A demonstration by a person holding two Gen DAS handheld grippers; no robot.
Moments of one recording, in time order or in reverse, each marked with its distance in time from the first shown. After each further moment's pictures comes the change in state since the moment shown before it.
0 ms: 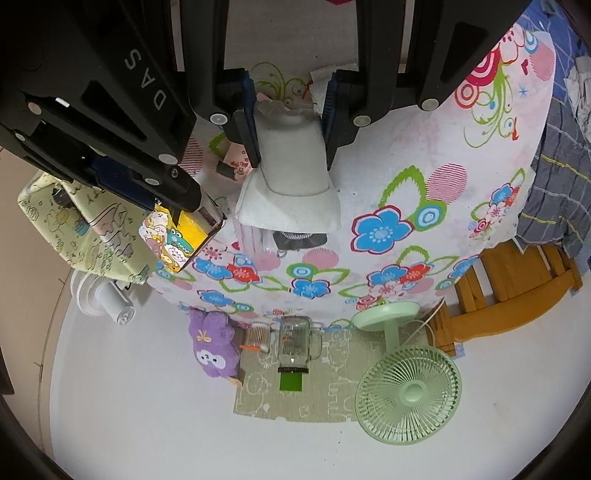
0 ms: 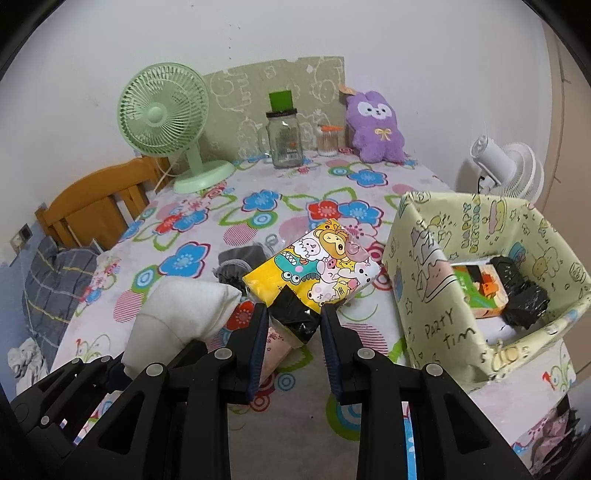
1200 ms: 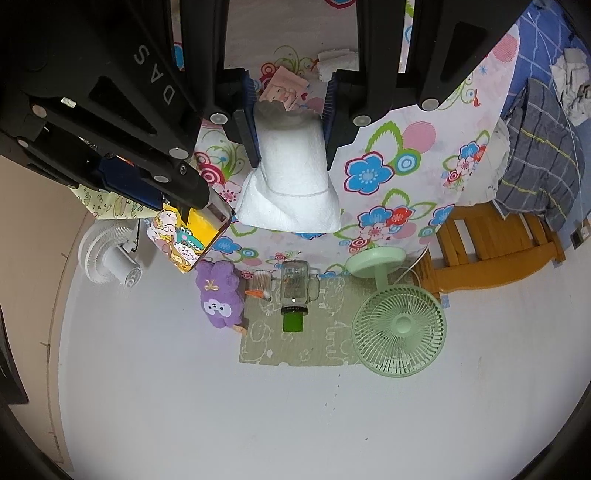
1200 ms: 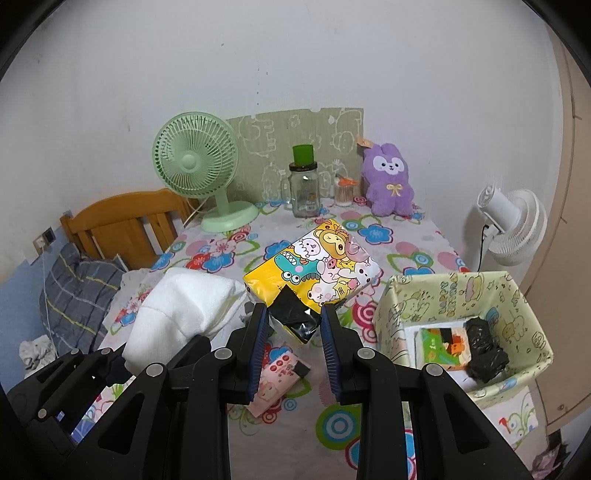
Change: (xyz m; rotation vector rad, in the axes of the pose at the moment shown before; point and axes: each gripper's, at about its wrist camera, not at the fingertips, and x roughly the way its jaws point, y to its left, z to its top) left arm -0.065 -0.023 0.040 0.011 -0.132 0.040; right arm -0.069 -0.004 0.047 -0.071 -0.102 0.063
